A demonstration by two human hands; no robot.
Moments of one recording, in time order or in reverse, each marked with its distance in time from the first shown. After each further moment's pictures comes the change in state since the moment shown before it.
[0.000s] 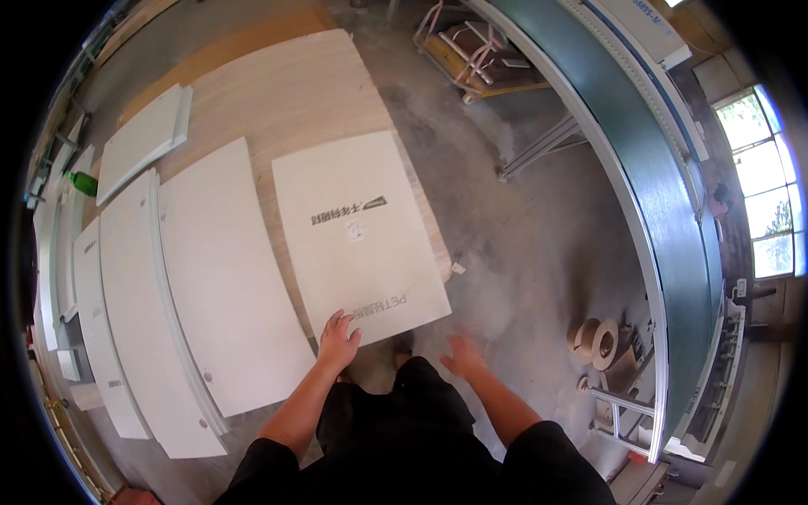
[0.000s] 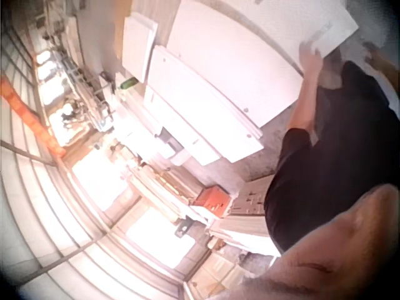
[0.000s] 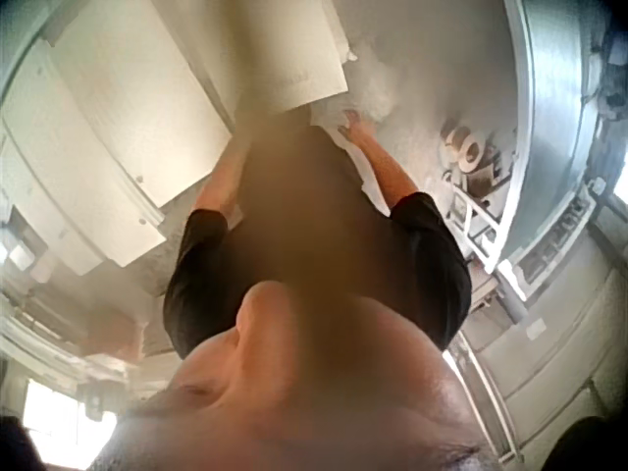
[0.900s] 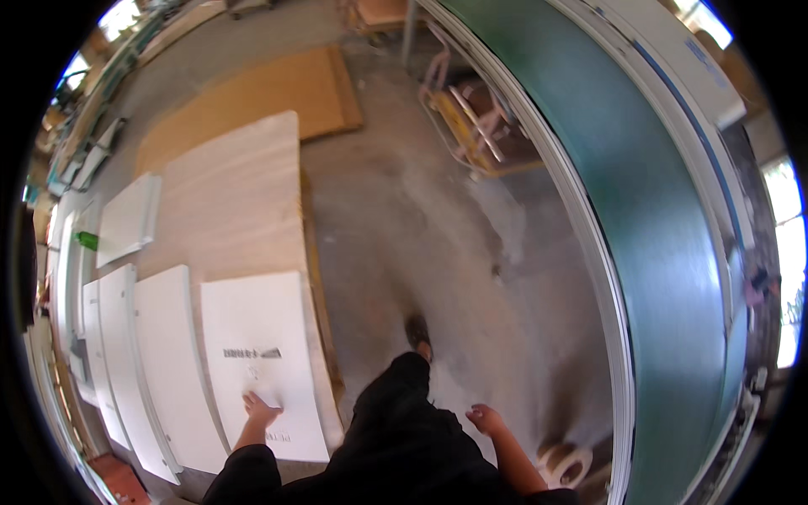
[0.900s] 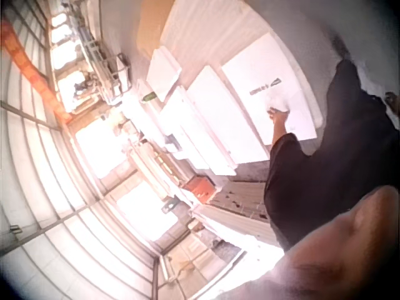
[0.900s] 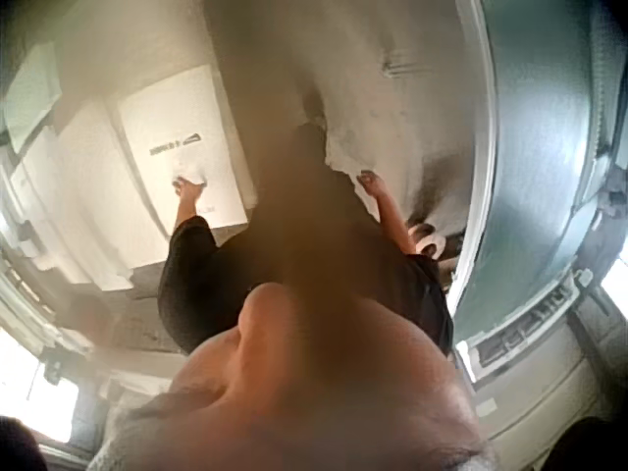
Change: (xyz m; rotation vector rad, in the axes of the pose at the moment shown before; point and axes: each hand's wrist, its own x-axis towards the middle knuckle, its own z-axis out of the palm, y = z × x) left_hand 0.240 0.099 0.043 0.354 -0.116 -1.086; right_hand 0.282 0.415 -0.235 0.525 -0.134 0.205
